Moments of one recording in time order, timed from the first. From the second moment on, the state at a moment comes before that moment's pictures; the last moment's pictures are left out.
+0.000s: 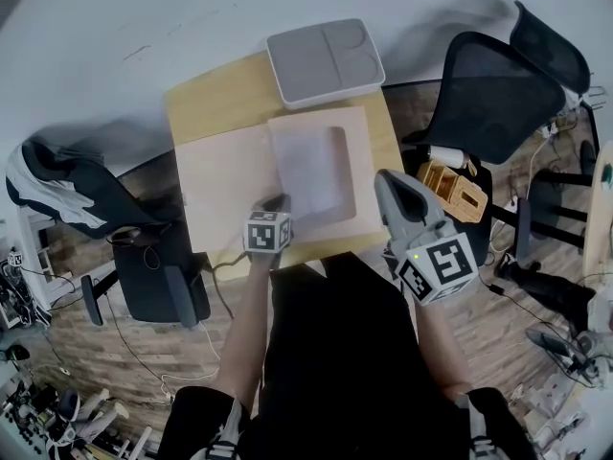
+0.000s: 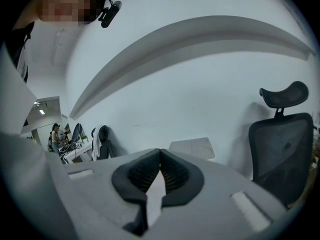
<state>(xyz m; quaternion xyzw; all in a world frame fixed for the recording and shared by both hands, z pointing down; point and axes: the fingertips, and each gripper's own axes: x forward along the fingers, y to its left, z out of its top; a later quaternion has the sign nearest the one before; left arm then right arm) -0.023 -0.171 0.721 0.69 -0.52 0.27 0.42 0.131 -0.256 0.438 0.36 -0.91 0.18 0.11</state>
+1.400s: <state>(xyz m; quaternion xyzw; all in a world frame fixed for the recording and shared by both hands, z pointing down) -0.092 -0.086 0.530 0.77 -0.56 0.19 0.25 0.080 -0.126 0.405 0.41 -0.90 0.16 0.07</state>
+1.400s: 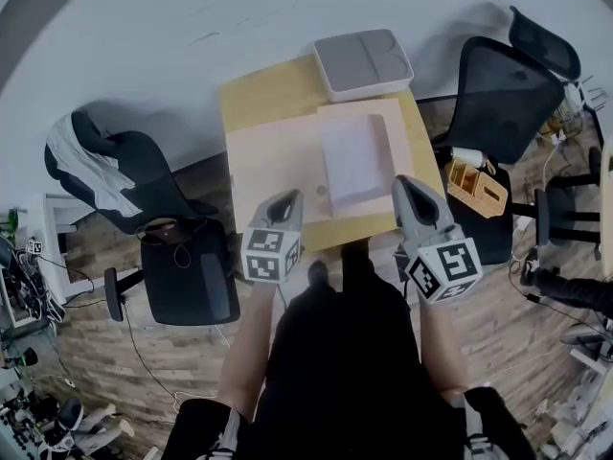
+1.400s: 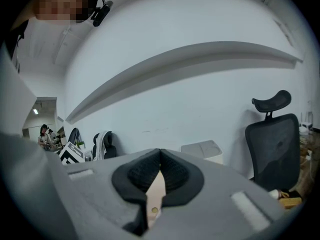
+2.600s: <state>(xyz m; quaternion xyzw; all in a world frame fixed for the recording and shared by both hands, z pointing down) -0.102 0.036 0.392 0.83 -0.55 0.05 0.12 0.042 0.033 0.362 0.42 -0.90 0.07 0.06</state>
